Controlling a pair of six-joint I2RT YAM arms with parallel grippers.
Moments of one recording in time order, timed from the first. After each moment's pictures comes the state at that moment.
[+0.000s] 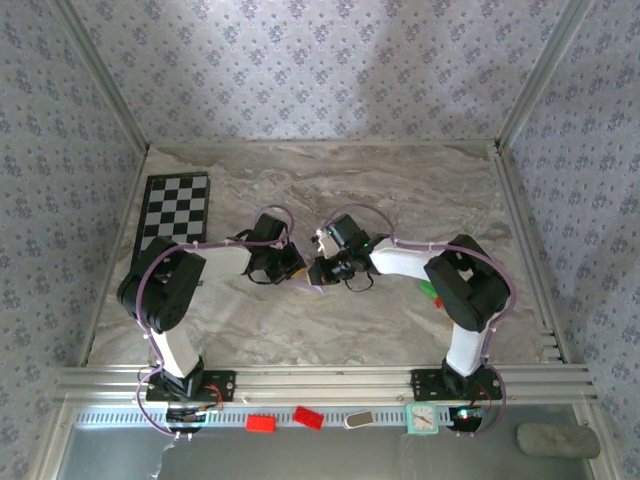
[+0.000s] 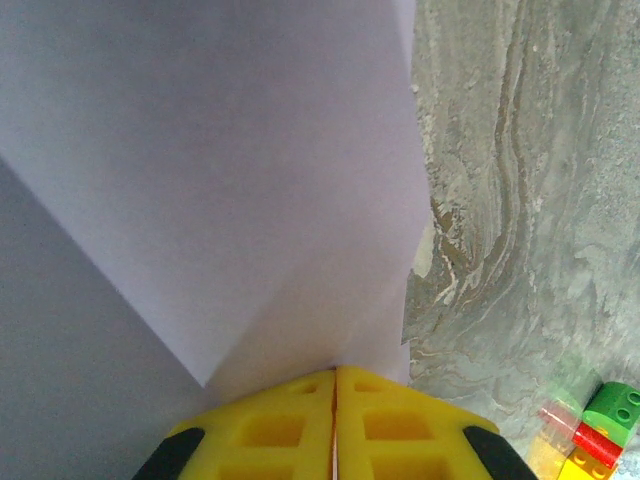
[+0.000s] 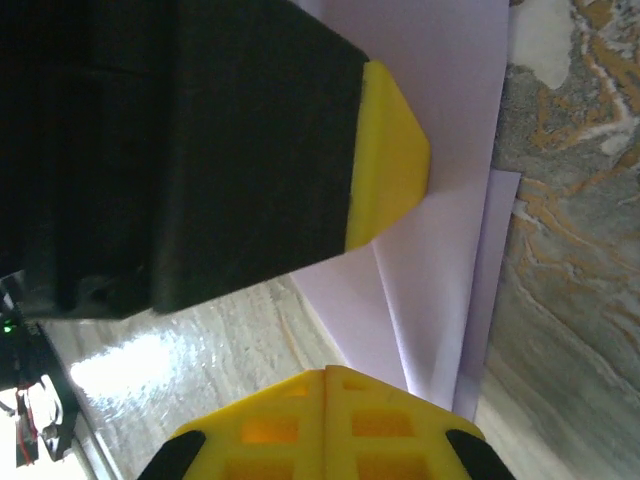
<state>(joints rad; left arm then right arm) -0.56 1.76 0.85 -0.11 0.37 -1.08 0.72 1.82 1.01 -0.19 -0.52 0.46</state>
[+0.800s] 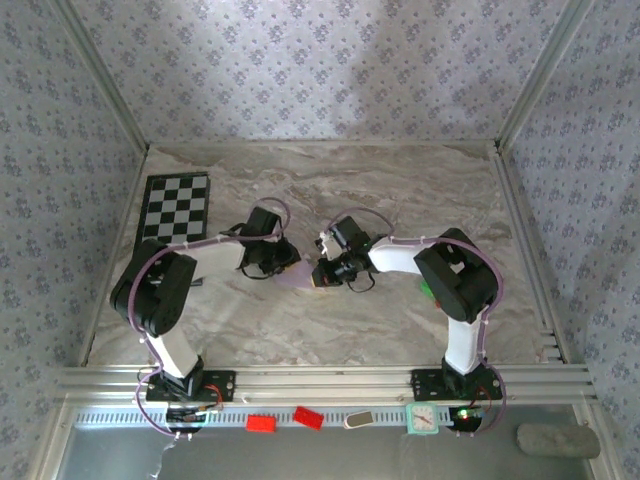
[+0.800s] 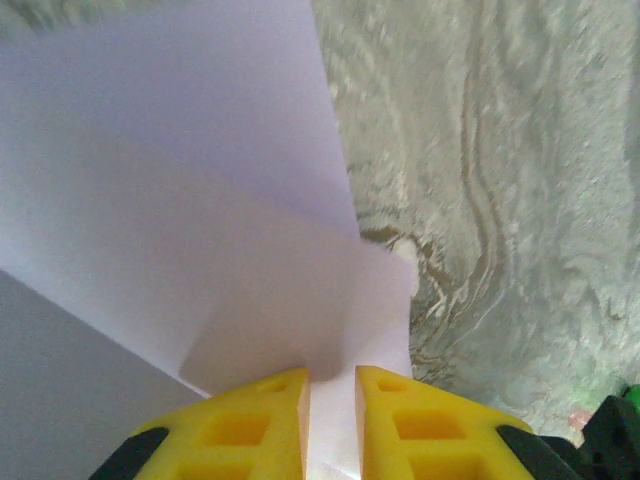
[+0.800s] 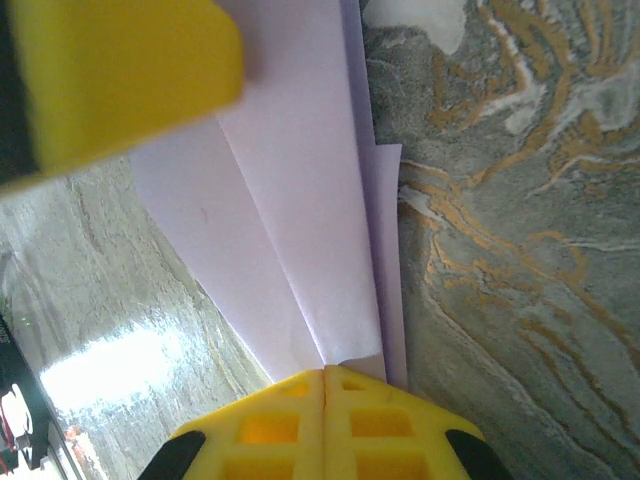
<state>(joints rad) -0.51 1.71 0.89 -0.19 0.33 -0.94 0.68 1.89 1.00 -0.17 -0.55 0.44</state>
